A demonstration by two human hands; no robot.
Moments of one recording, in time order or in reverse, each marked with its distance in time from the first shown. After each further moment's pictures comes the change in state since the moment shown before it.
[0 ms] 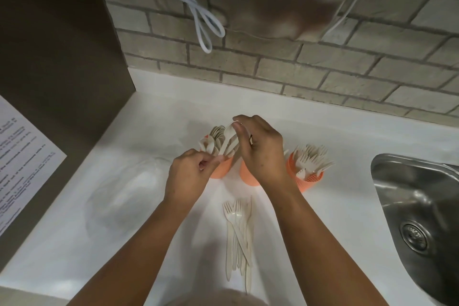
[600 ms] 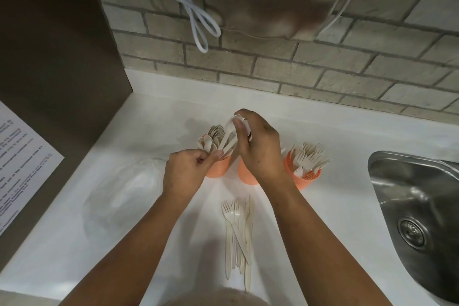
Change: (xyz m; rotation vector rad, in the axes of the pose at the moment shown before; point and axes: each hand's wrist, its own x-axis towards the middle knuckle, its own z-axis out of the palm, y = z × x) left_hand 0.010 0.004 -0.001 -0.050 -0.005 -0.088; right_hand 0.002 0.005 0.002 -0.032 -0.024 0.058
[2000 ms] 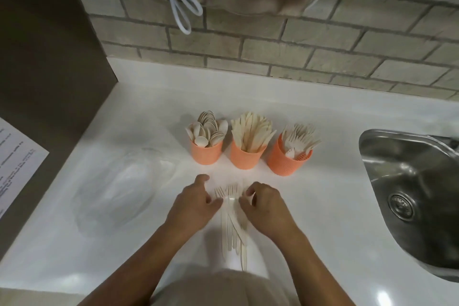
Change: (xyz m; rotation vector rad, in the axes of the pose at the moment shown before) left_hand -0.082 -0.010 0.022 0.239 -0.492 -0.185; right_hand -0.152 0.022 -0.032 -0.127 -0.635 0.693
